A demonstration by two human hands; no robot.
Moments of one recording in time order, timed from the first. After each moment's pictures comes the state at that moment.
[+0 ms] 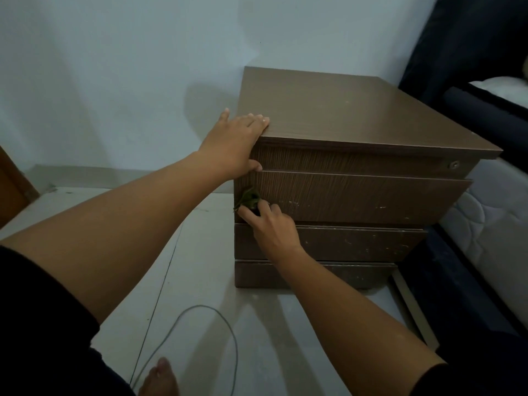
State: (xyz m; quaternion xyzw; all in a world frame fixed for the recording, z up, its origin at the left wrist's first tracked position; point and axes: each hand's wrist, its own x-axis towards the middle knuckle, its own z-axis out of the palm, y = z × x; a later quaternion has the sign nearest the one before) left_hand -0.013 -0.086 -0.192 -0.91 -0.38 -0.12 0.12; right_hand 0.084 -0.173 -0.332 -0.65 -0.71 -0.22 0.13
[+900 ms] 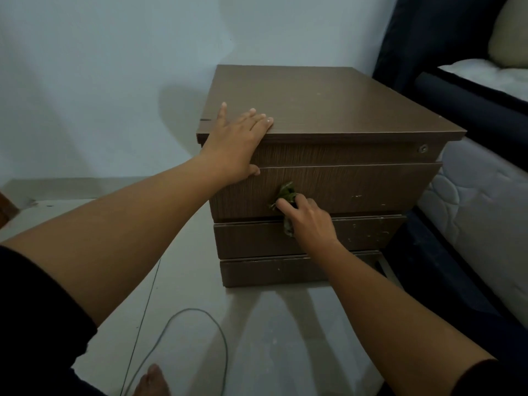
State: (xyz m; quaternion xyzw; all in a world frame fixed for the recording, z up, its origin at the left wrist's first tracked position) left_hand 0.030 -0.107 -0.195 -0.92 -0.35 -0.10 0.16; right_hand 0.177 -0.212 -0.329 -0.70 -0.68 -0.15 0.12
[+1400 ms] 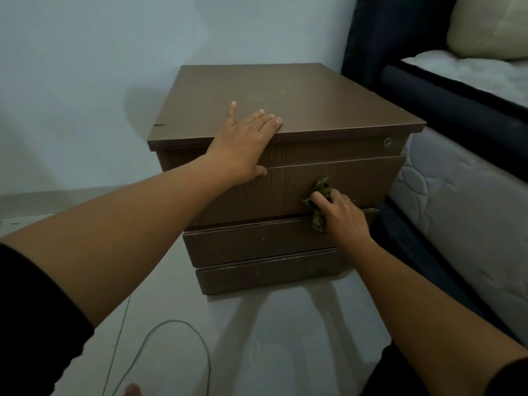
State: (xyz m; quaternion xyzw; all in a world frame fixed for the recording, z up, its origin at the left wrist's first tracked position) left_hand 0.098 -0.125 -0.192 -0.94 -0.28 -0.10 0.17; right_hand 0.280 -0.253 -0.330 -0.78 -0.61 -0.14 0.09
